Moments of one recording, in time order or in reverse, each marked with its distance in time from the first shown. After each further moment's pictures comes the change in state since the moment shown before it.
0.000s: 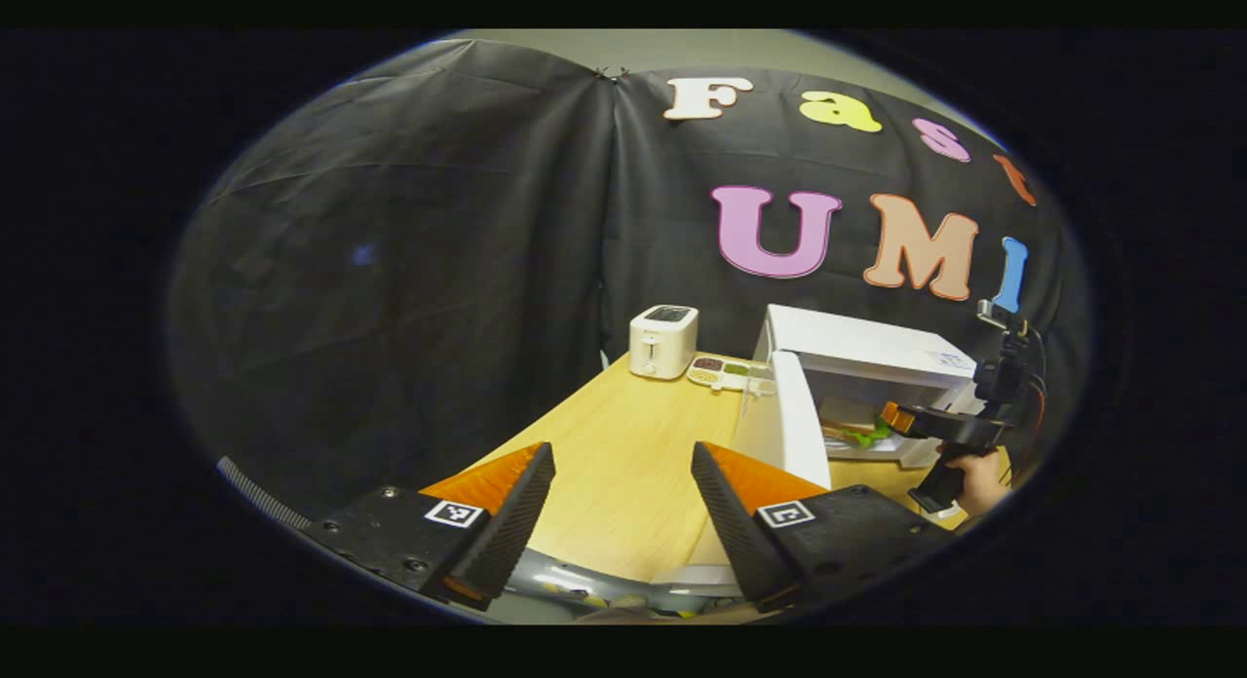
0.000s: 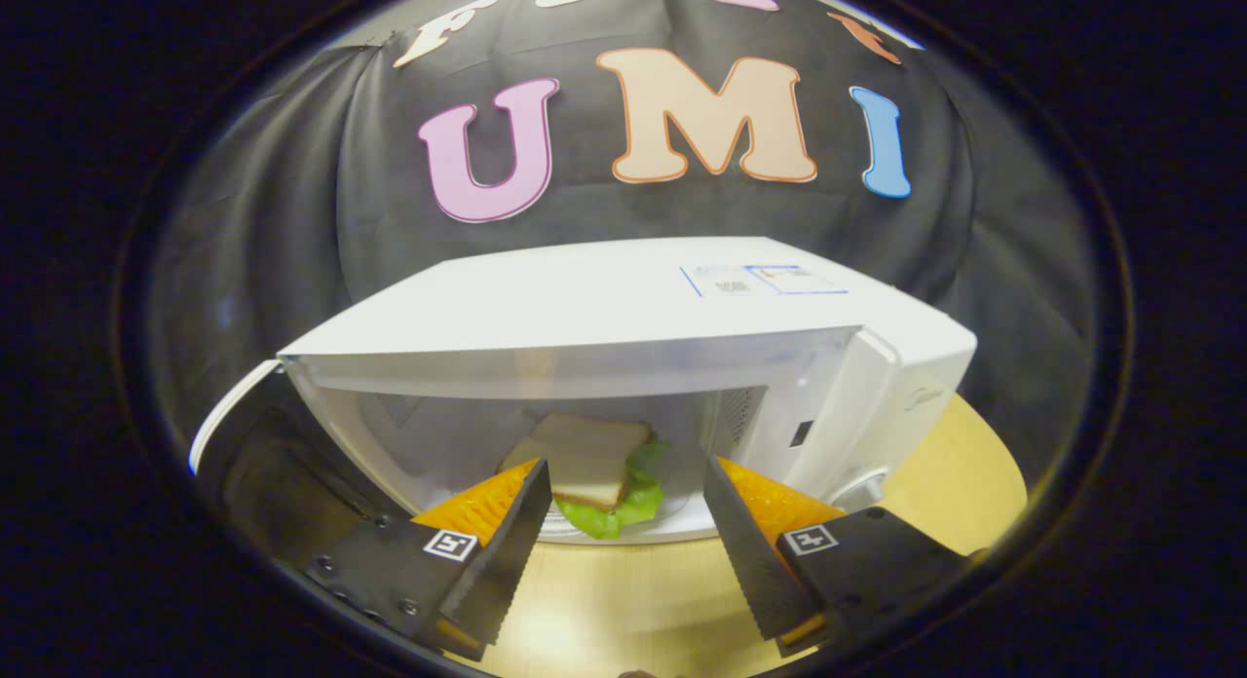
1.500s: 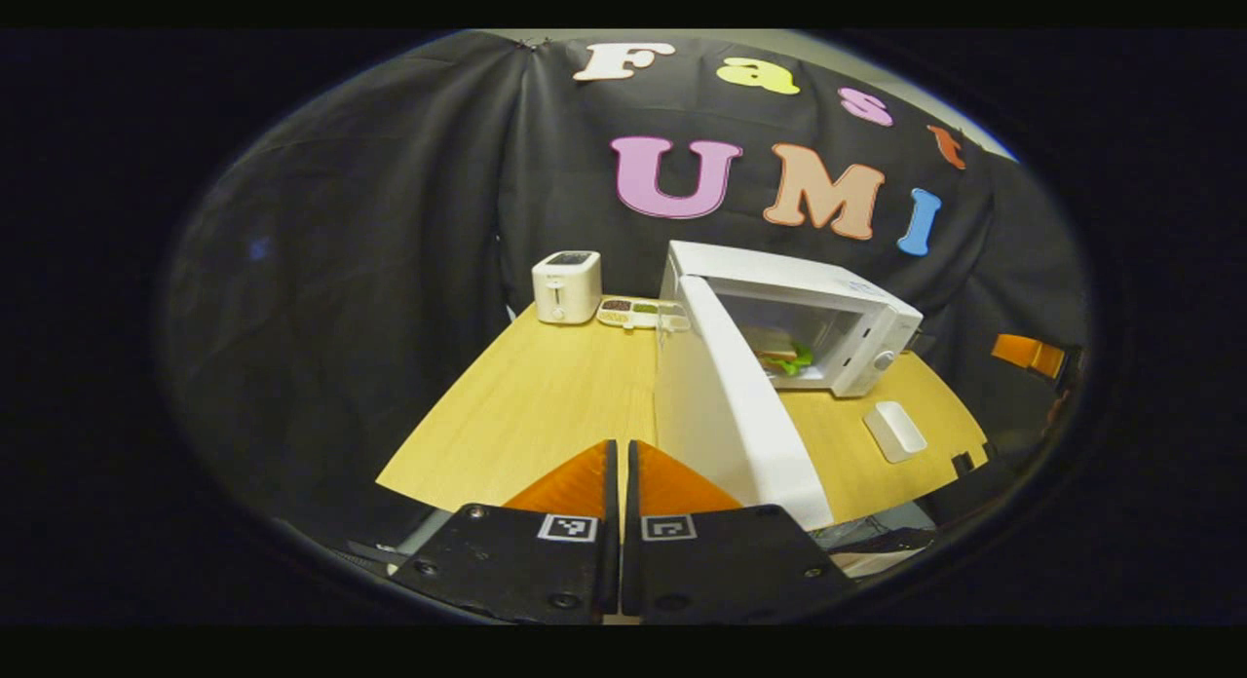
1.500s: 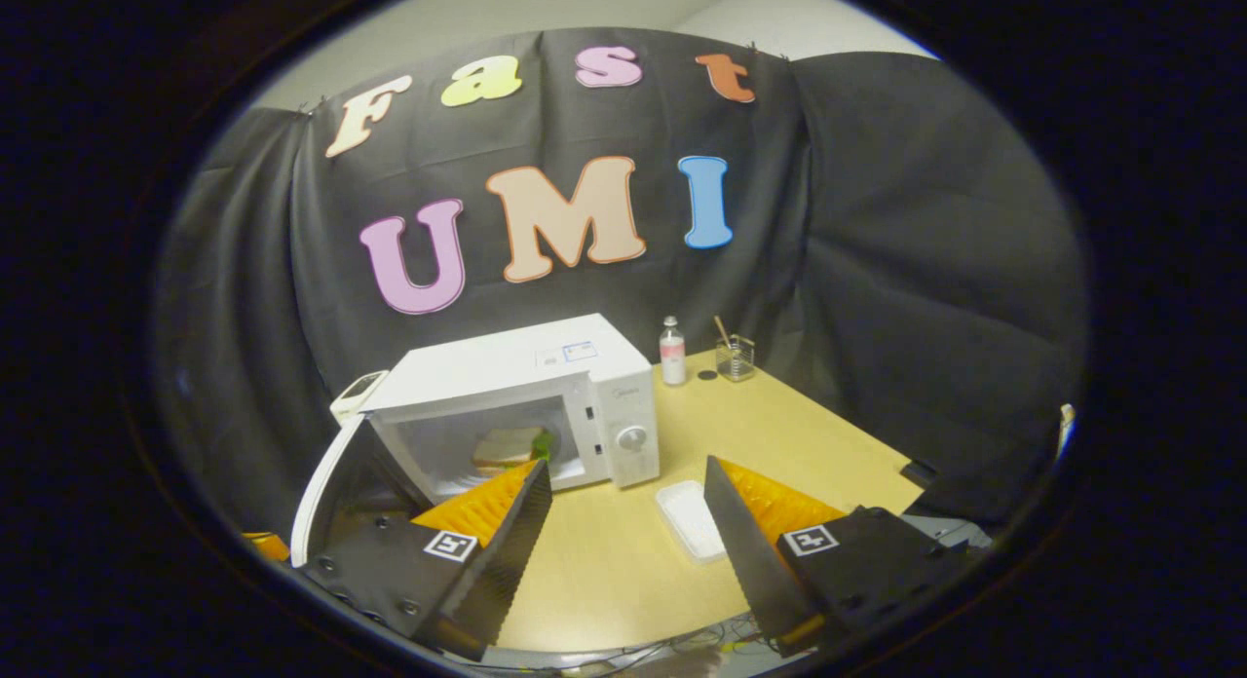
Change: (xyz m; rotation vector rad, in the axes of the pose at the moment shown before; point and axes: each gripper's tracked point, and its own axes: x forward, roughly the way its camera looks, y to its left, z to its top) left arm -0.011 -0.032 -0.064 0.102 0.201 -0.296; right arm -0.276 -0.096 0.031 0.167 -0.107 -0.286
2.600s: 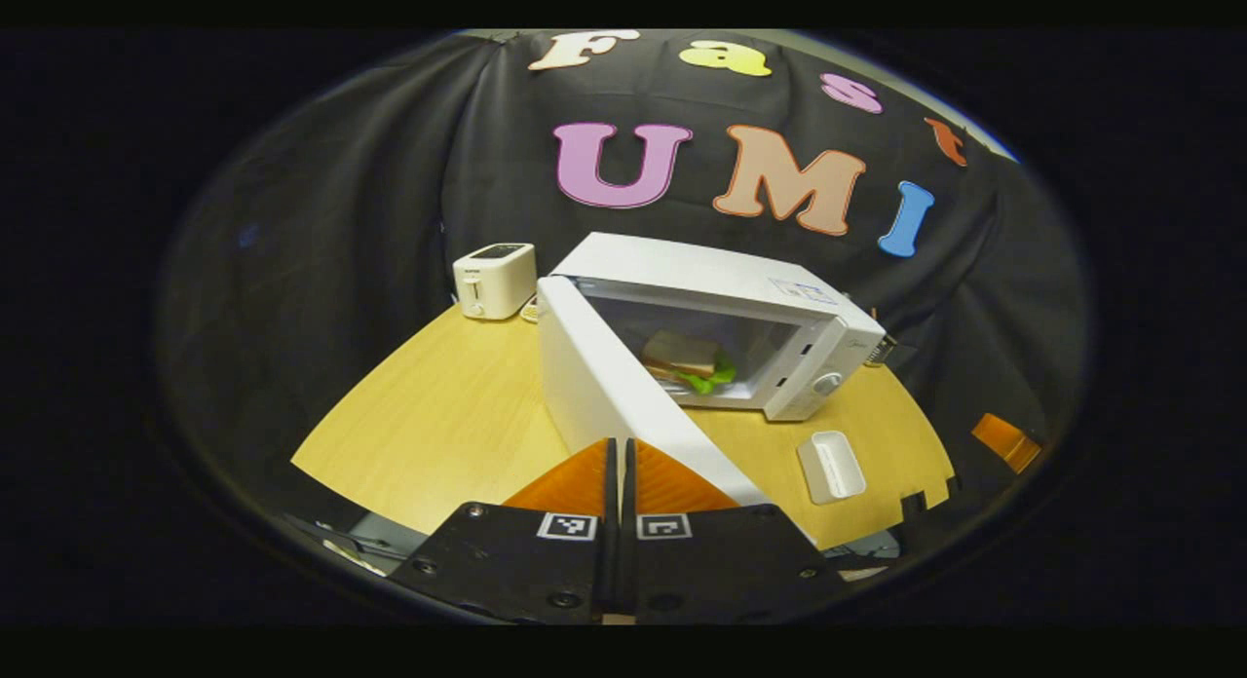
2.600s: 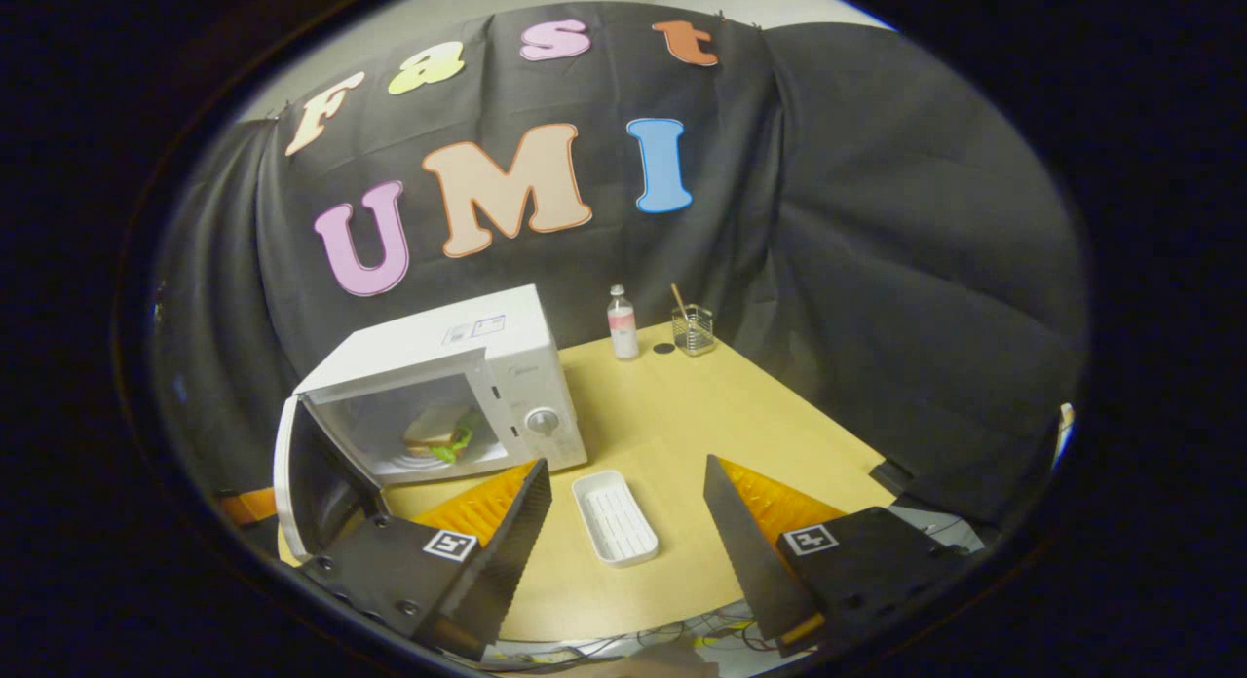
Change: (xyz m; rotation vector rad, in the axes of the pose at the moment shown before) left arm 0.051 -0.157 0.026 -0.056 0.029 -0.029; right arm 0.060 -0.110 -0.012 0.003 0.089 -0.011
